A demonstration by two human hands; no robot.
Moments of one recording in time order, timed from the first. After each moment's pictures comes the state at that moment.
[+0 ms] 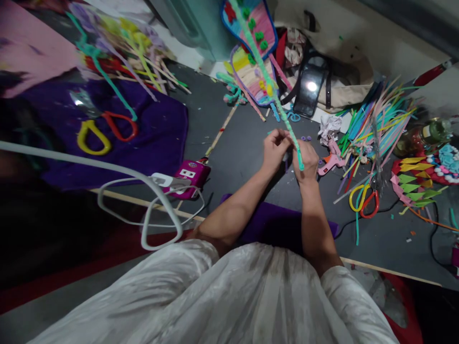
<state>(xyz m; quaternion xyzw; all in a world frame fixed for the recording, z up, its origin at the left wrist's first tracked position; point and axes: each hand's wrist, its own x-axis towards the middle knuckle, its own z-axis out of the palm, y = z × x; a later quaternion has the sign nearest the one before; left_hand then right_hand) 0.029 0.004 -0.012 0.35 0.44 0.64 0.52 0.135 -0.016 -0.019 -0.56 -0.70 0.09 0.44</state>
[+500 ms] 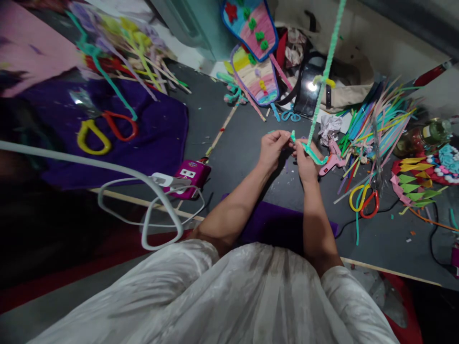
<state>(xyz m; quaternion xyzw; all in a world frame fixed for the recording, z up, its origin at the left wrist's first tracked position) 0.021 0.008 -0.014 0.32 0.42 0.60 0.60 0.129 -0.017 -0.017 -0.57 -0.52 0.32 0.56</state>
